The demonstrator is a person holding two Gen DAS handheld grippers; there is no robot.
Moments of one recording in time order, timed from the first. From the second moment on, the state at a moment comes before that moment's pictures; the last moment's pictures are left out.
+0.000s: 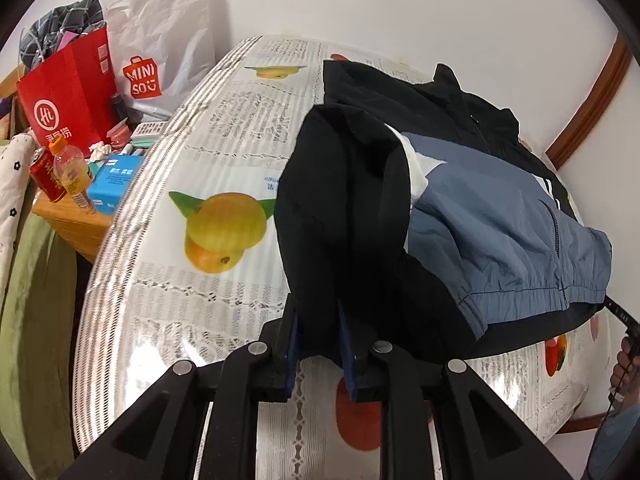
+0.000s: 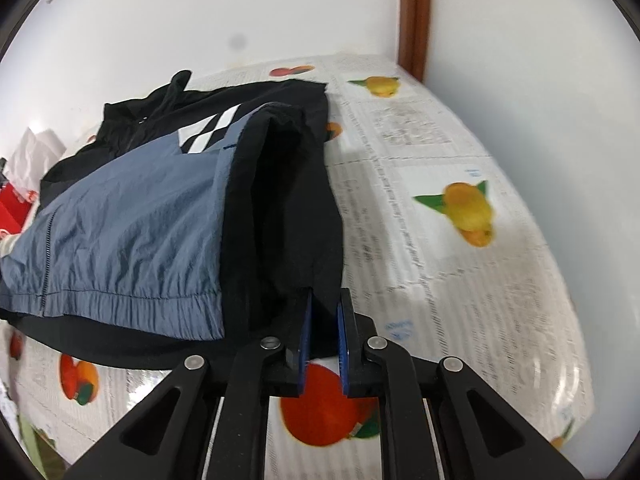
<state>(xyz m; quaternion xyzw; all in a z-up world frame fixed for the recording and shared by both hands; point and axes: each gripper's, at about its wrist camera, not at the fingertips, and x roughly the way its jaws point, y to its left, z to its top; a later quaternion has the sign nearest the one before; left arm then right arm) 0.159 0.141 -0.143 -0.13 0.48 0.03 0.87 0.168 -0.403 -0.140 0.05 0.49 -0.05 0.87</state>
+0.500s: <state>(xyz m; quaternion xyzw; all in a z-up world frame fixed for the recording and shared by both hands) 0.145 0.128 -0.099 -0.18 0.42 -0.03 0.89 0.149 -0.369 -0.077 0.05 0.42 -0.02 0.90</state>
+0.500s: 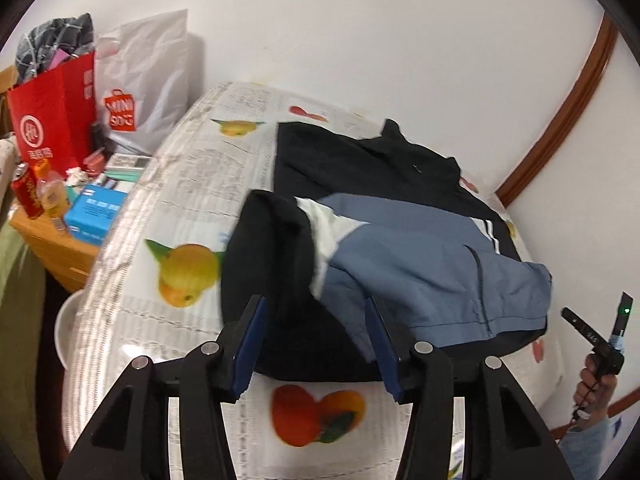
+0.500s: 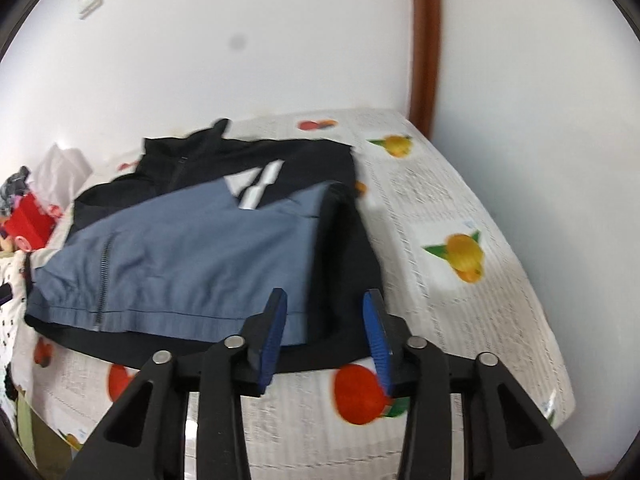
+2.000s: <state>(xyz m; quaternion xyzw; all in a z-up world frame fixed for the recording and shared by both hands) 0.183 0.103 -0.088 -0.16 0.41 -0.07 0.90 0.187 -0.344 -0.061 0.08 0.38 0.02 0.92</state>
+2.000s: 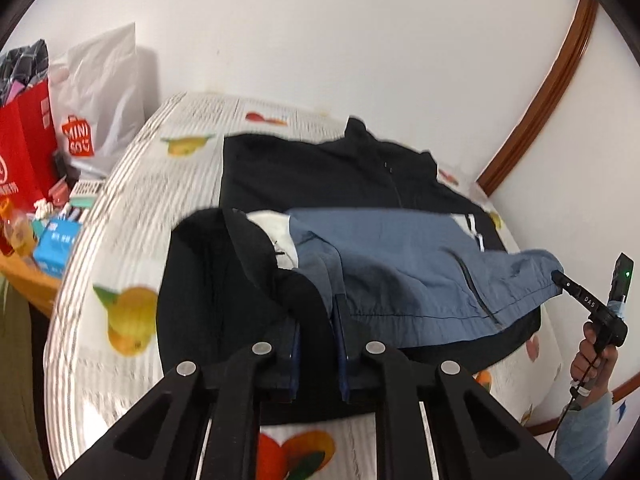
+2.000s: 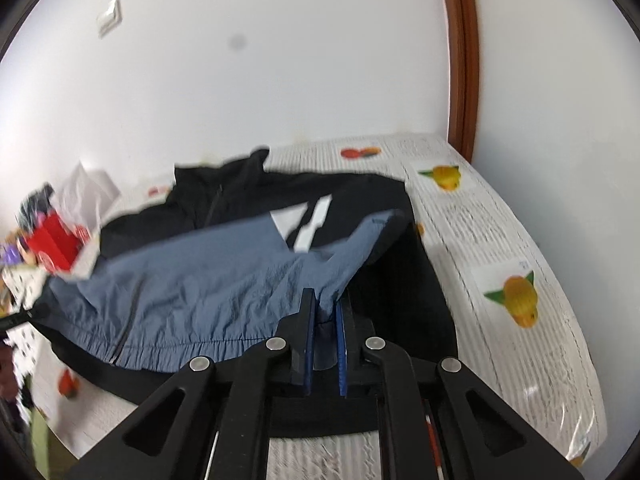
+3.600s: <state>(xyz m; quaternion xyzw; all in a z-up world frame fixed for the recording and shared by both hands) 0.316 0.101 -0.098 -0.08 0.39 -0.02 0.92 0.311 -0.299 -0.074 -0.01 0.36 0.04 0.93</state>
